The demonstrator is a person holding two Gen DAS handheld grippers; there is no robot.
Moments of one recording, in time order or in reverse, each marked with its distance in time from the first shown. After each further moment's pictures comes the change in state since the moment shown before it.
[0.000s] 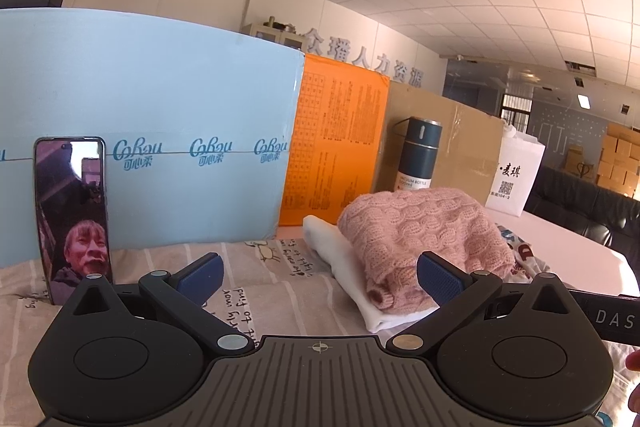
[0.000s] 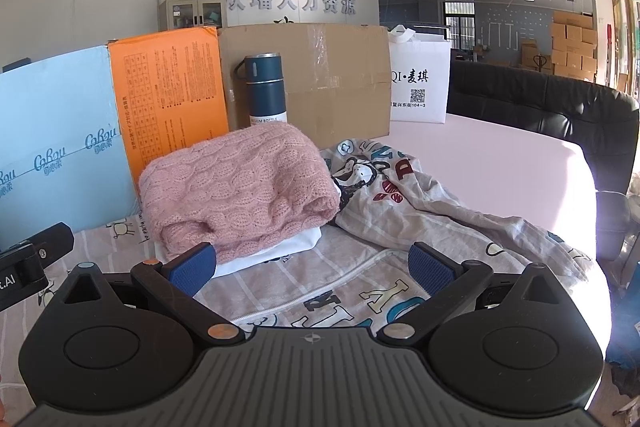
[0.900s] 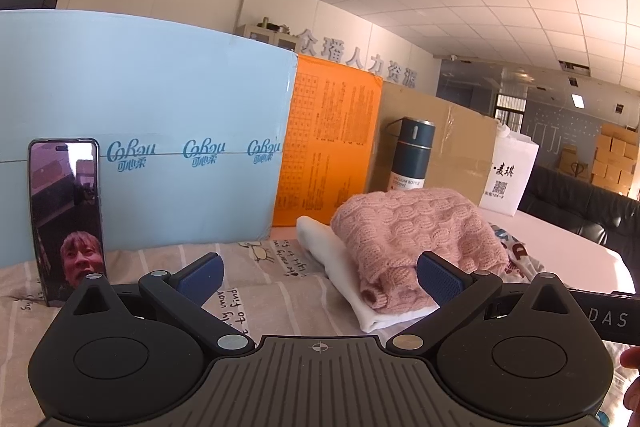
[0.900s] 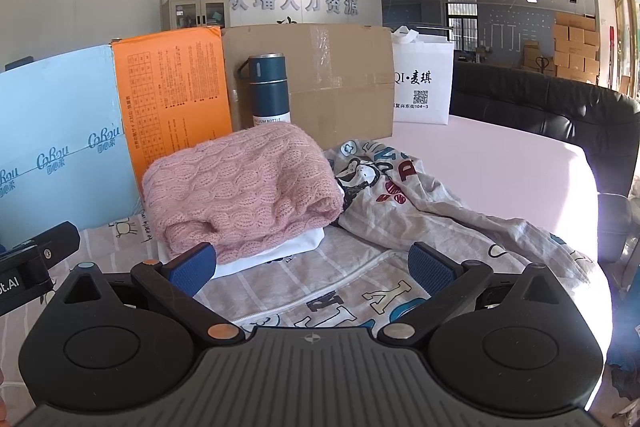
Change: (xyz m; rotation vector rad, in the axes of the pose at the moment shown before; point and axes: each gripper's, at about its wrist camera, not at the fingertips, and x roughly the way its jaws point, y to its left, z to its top) left arm -0.002 -0.002 0.000 0.007 -0.002 -0.017; right arm -0.001 0.001 0.000 -0.007 -0.001 0.005
